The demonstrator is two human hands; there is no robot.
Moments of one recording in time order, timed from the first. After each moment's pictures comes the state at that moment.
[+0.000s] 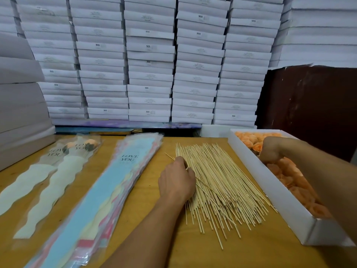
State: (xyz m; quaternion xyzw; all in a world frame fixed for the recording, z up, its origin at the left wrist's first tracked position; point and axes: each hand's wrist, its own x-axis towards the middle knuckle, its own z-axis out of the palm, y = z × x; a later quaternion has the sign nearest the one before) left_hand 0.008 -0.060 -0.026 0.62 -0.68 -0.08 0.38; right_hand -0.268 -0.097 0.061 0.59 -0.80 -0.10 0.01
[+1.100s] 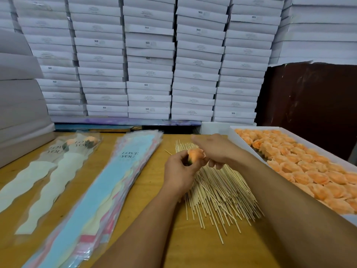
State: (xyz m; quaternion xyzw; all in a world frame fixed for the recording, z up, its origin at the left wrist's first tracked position) left_hand 0.008 -0.062 -0.022 0.44 -0.61 -0.38 0.53; right_hand -0.117 -0.060 0.056 0.64 -0.67 0.28 -0.24
